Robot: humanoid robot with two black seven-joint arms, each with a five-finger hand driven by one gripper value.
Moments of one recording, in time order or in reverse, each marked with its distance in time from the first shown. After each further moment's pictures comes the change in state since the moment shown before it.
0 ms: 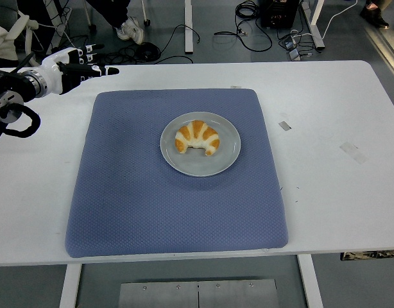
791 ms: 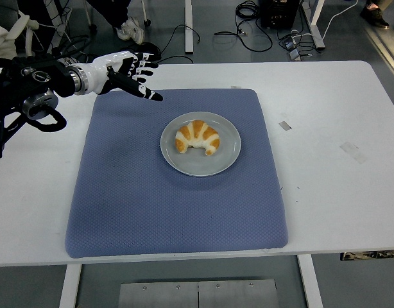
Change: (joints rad) left arm -0.074 0.012 0.129 -0.301 0.286 0.018 0.010; right arm 0.000 0.000 0.000 0.000 0.000 0.000 0.000
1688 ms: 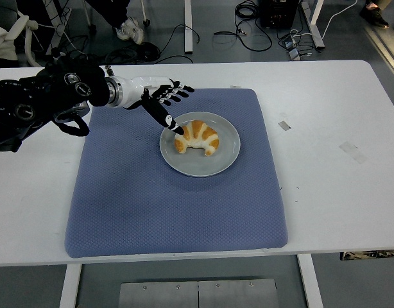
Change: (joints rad) left arm -0.128 -0.086 0.262 -0.060 0.019 -0.015 0.041; right arm 0.000 0.000 0.000 0.000 0.000 0.000 0.000
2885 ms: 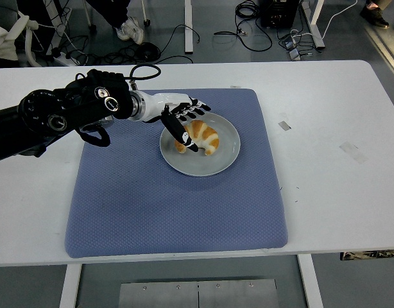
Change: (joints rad) left arm -0.014 -0.095 0.075 0.049 -0.006 0.012 -0.005; right arm -0.001 0.000 0.000 0.000 0.000 0.000 0.000
